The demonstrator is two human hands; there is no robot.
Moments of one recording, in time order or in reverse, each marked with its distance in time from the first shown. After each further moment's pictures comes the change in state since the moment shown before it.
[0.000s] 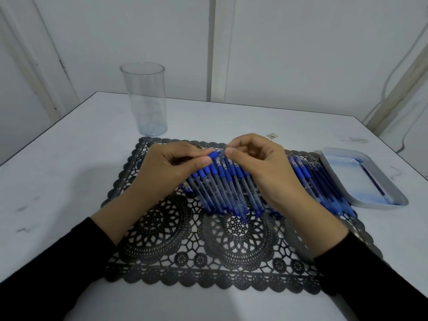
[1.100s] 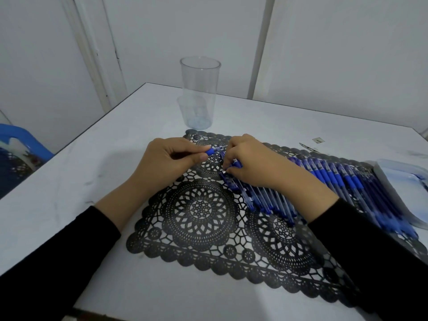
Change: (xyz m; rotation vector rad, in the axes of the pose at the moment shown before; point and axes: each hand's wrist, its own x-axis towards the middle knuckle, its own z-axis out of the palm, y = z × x) left_hand -0.025 -0.021 -0.078 0.147 0.100 -0.079; right_hand 0.051 0.005 0.074 -1.235 -0.633 -0.280
